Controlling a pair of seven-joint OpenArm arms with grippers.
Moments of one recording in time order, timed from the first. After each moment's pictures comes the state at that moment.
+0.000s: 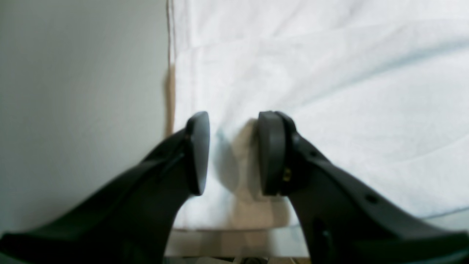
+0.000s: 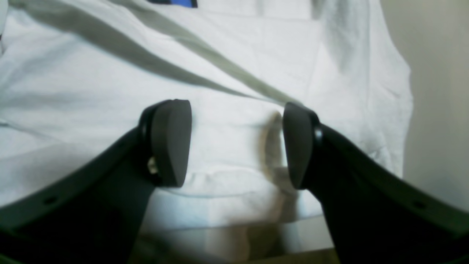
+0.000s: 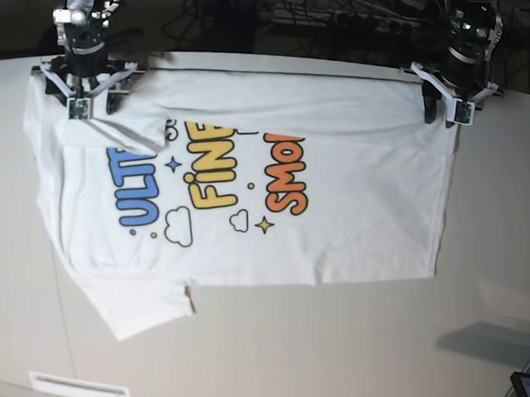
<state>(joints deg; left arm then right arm) 37.9 -14.9 -21.9 99.1 -4.9 -15.5 14.0 -33.2 1.2 10.5 106.7 -6.5 5.1 -28.4</state>
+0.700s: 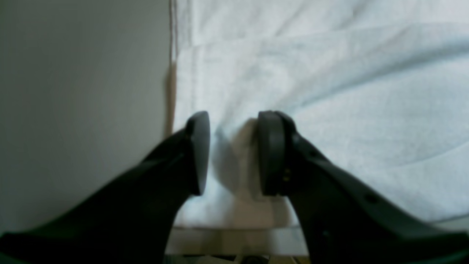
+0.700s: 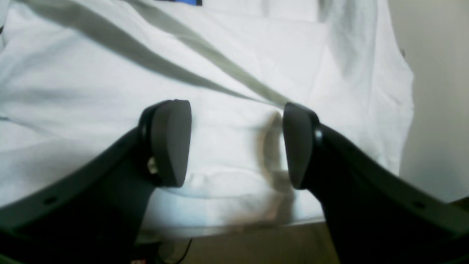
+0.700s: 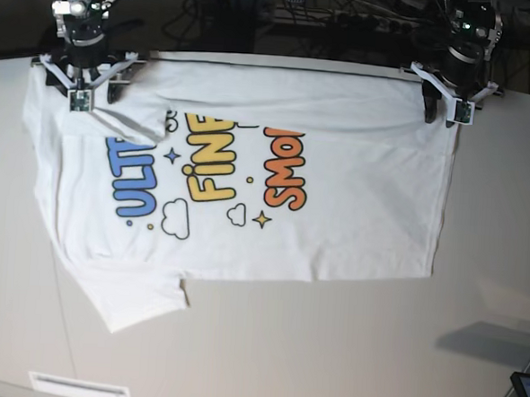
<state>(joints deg) 37.9 -14.9 -21.8 99.2 -4.9 -15.5 14.0 -35.6 1.2 10.5 109.4 -6.6 5.2 -30.6</state>
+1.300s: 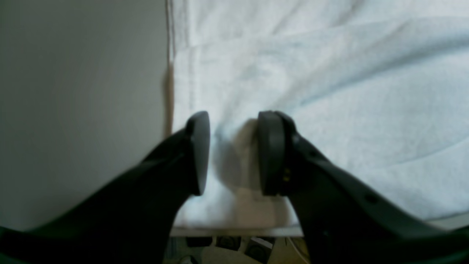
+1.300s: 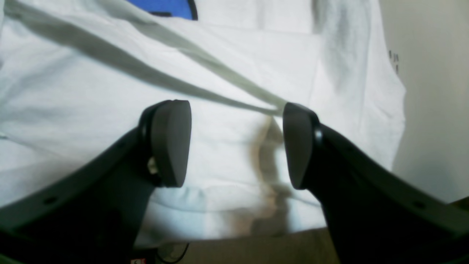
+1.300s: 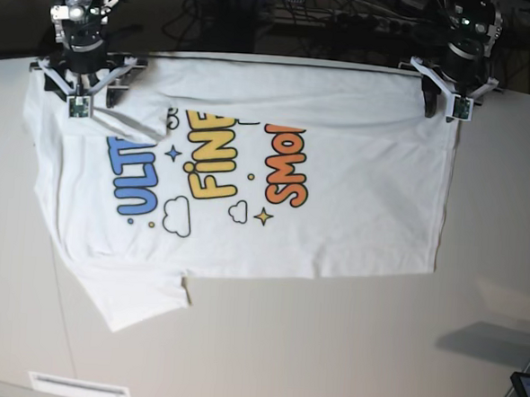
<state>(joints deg) 39.4 -14.6 -21.9 101.3 -4.0 -15.3 15.7 -34.0 1.0 10.5 110.5 -6.8 5.6 -33.2</state>
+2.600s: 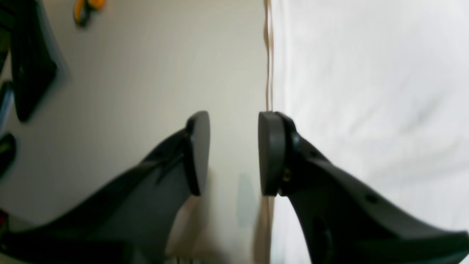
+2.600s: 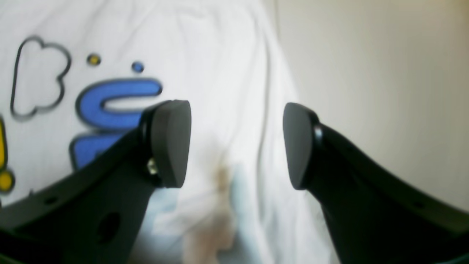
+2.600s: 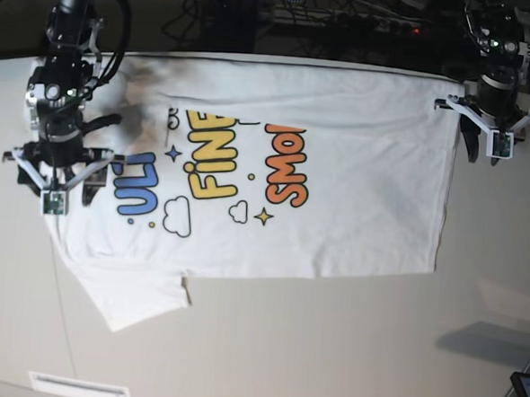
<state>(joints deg) 33.2 -14.6 -31.6 112.6 -3.6 -15.6 24.1 -11.3 4.9 10.1 110.0 -7.1 6.1 -41.6</state>
